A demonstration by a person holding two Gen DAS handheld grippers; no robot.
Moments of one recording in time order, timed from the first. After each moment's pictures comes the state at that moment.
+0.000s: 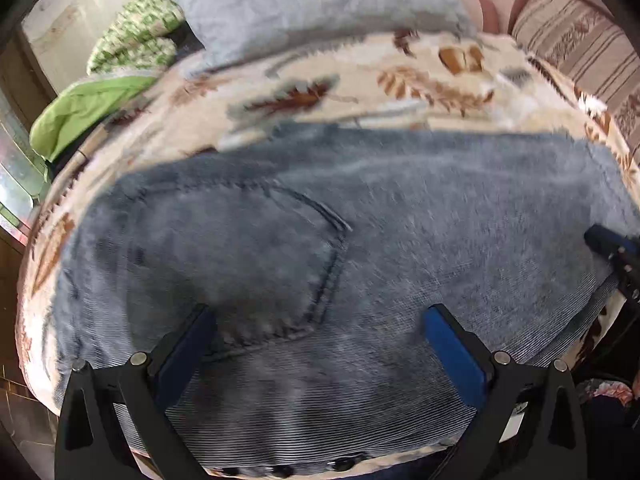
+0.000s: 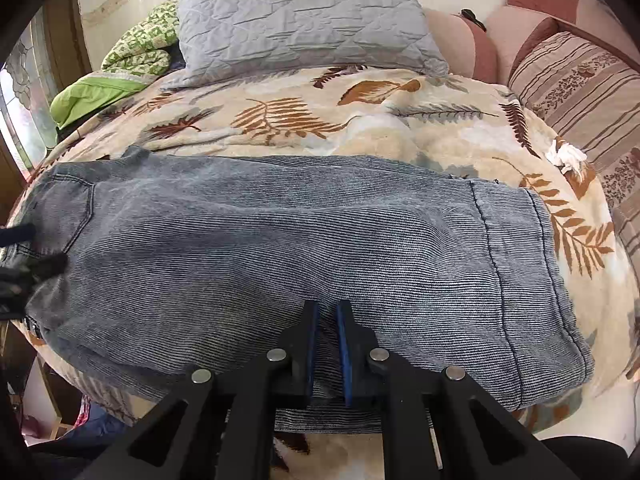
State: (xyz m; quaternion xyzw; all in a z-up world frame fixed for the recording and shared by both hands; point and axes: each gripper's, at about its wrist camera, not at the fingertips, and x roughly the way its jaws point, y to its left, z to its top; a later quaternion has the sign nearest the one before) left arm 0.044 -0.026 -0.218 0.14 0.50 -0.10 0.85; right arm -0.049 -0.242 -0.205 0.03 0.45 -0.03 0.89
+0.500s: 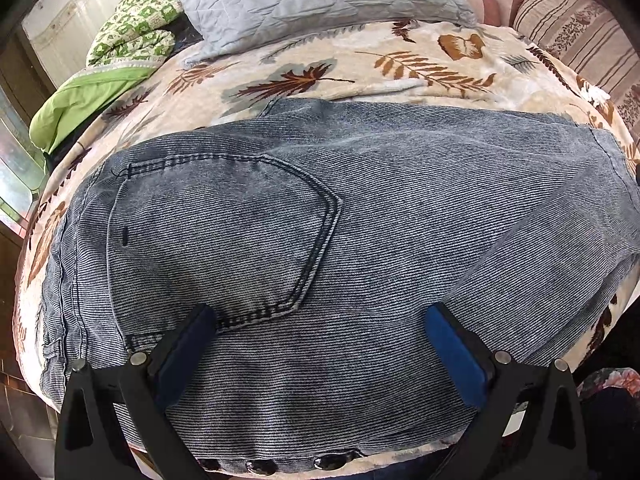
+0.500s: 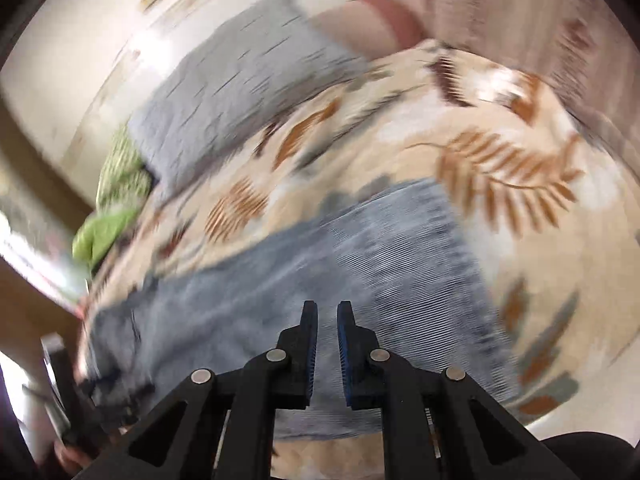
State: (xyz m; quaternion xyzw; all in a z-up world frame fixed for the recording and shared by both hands) left arm 0.034 -0.025 -0.224 0.14 0.49 -0.10 0.85; right arm -0.080 -0.372 -0.181 0.30 0.38 -0.05 0.87
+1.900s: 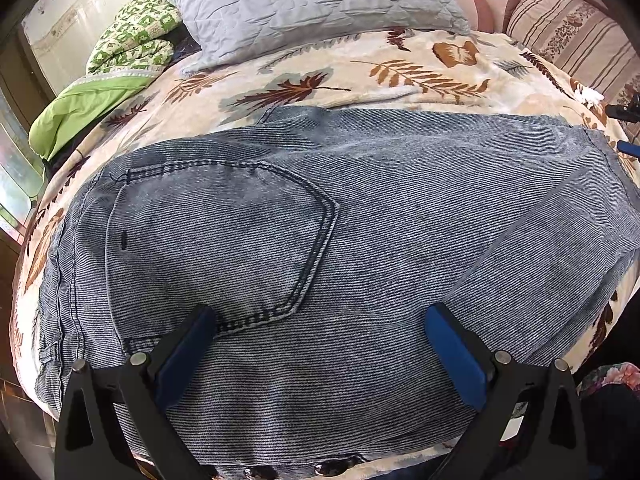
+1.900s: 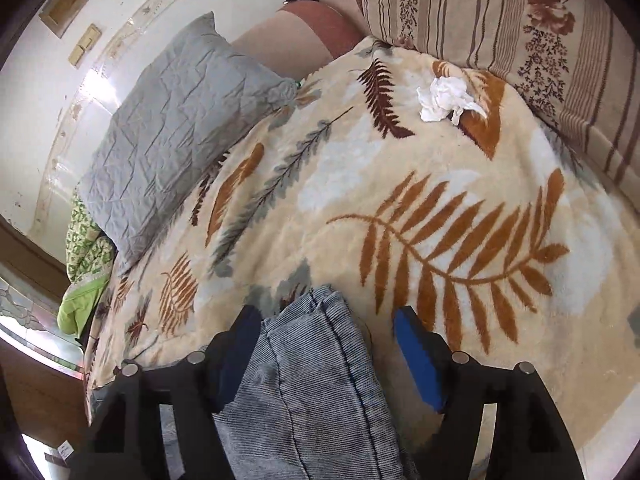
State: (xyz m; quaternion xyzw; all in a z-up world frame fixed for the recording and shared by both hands) left arm 0.031 -0.022 -0.225 0.14 0.47 -0.11 0.86; right arm -0.020 -0.457 -0.182 0.34 0.39 -0.10 0.85
